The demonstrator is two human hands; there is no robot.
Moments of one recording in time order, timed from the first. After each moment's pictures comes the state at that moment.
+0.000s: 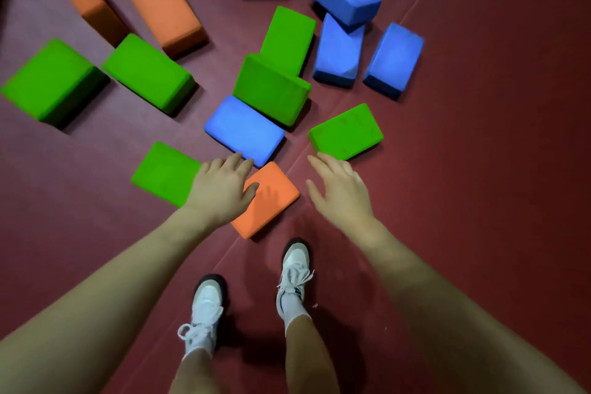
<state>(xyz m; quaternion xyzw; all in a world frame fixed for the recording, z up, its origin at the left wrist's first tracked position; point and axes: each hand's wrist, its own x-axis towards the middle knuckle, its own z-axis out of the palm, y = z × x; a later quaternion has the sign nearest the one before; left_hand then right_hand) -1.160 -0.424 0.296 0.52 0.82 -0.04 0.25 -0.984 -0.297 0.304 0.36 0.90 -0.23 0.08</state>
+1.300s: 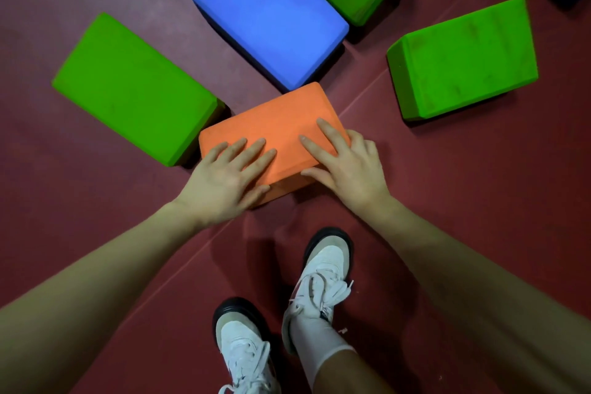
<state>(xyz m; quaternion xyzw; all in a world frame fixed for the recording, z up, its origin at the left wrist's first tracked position) -1.141 -0.510 -0.033 0.60 0.78 0.03 0.21 -0.990 -0.322 -0.049 0.16 0.98 -0.09 0.03</state>
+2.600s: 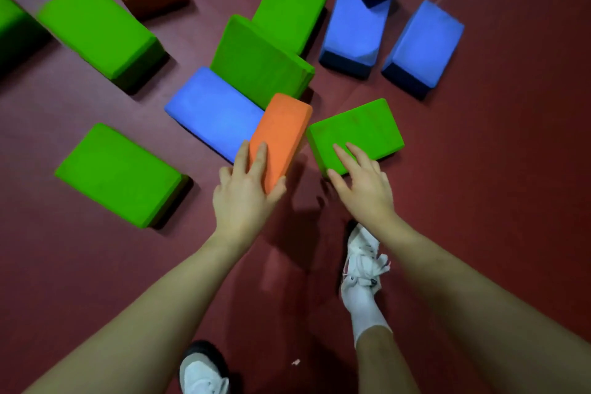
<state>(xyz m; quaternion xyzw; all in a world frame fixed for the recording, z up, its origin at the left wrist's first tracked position) -1.084 -0.356 0.118 0.30 0.92 0.15 0.22 -0.951 -0.204 0.109 0.41 0.88 -0.23 0.09</state>
